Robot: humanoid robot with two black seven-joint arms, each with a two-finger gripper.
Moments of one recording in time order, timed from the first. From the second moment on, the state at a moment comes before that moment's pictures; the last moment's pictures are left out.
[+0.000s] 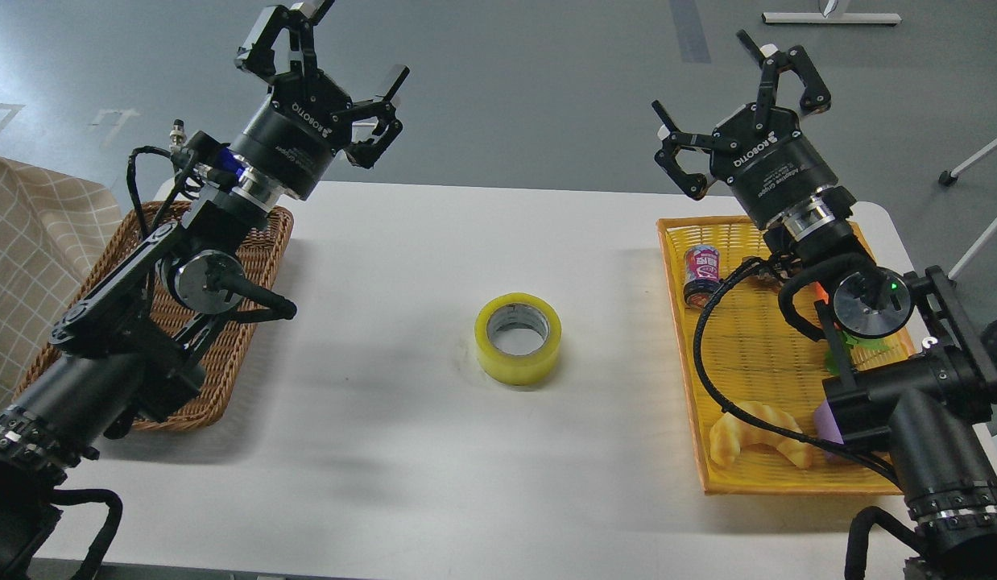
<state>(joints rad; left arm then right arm) -0.62 0.34 -1.02 -1.11 0.36 -0.44 -0.35 0.58 0.00 1.46 1.03 -0.30 0.49 -0.21</state>
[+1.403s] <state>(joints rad) -0.69 0.53 -0.73 -1.25 1.97 -0.34 -0.24 0.40 -0.13 1.44 1.13 -0.30 0.49 -0.24</state>
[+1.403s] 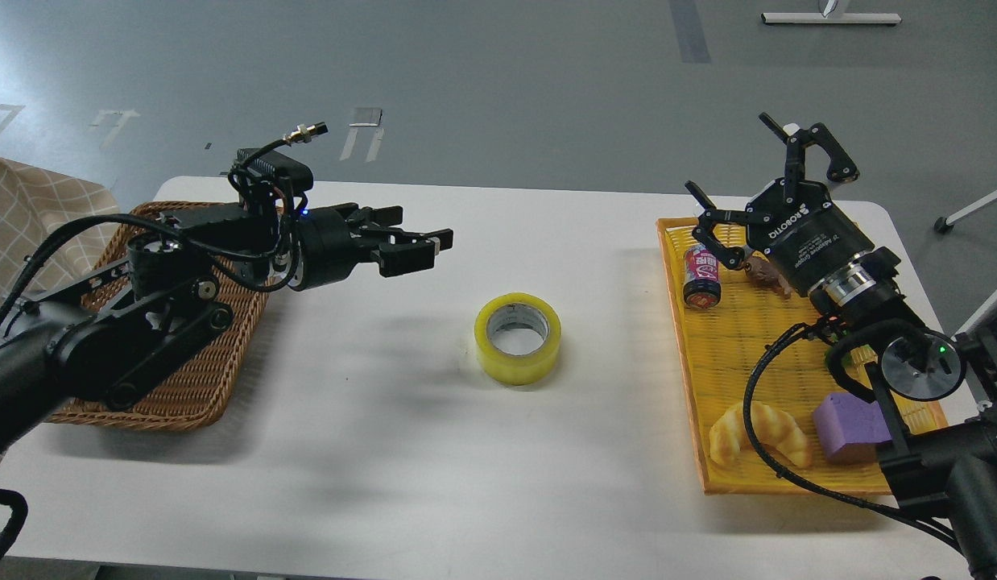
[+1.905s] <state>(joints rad) -0.75 0.47 -0.67 -1.34 2.00 -0.49 -0.01 0.40 -0.13 1.45 1.12 -0.30 0.49 -0.24</state>
